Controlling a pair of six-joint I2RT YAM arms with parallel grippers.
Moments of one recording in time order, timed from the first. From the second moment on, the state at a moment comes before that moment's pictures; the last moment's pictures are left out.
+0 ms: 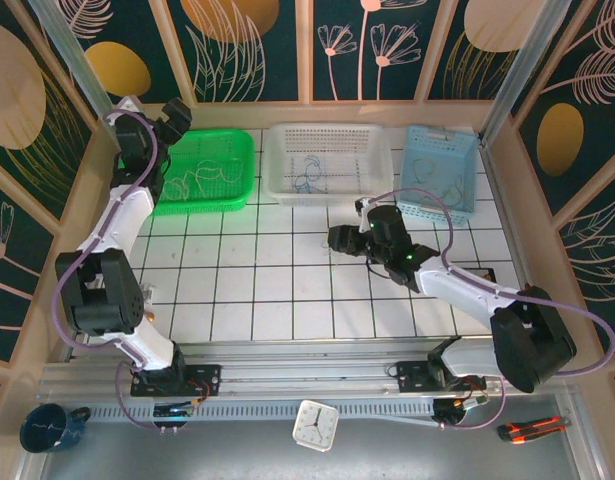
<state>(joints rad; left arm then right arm) 0.05 1.63 1.31 0.15 0.06 -0.71 0.60 1.29 0.67 0.05 -0.13 0.53</state>
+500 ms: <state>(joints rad) -0.13 1.31 0.92 0.22 0.26 -0.78 0.61 1.35 0.66 -0.03 -0.04 0.54</state>
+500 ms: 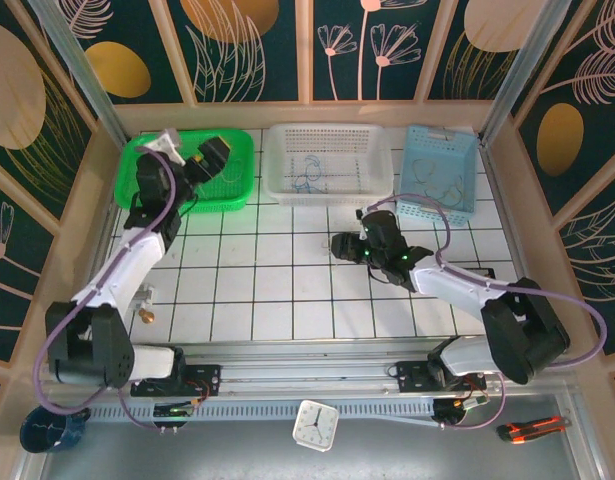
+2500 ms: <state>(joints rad) -0.39 1.24 0.50 0.77 0.36 -1.29 0.52 1.24 0.84 0.15 -0.57 0.64</state>
